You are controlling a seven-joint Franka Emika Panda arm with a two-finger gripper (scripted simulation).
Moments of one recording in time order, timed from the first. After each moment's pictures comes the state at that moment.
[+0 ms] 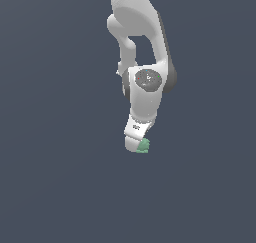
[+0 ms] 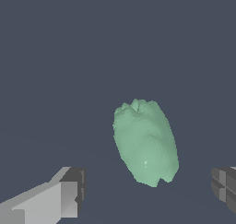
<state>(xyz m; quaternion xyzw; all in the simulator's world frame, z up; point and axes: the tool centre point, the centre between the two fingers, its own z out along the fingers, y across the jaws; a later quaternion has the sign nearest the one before) 0.026 0.051 0.123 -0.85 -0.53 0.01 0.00</state>
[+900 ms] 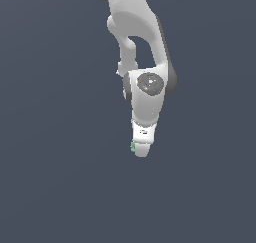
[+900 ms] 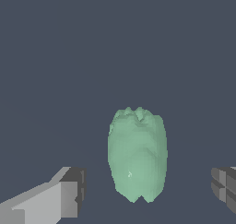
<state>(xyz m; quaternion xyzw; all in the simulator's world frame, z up) 0.037 0.056 0.117 -0.75 -0.66 0.00 0.00</state>
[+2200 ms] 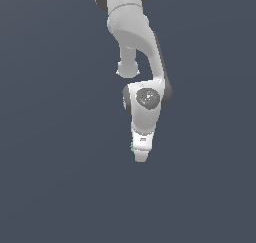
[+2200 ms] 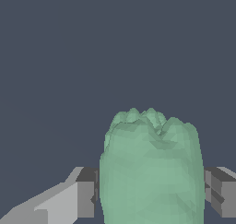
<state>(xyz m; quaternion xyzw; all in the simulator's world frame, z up) 0.037 0.056 0.067 -0.74 -0.67 0.00 0.00</state>
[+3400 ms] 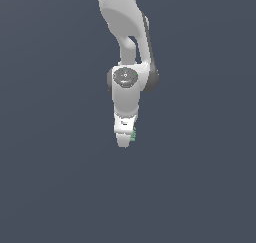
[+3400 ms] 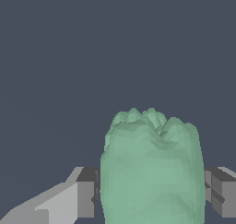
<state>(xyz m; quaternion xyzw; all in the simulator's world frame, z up) -0.003 -0.007 0.108 -0.74 -0.67 0.00 0.00</state>
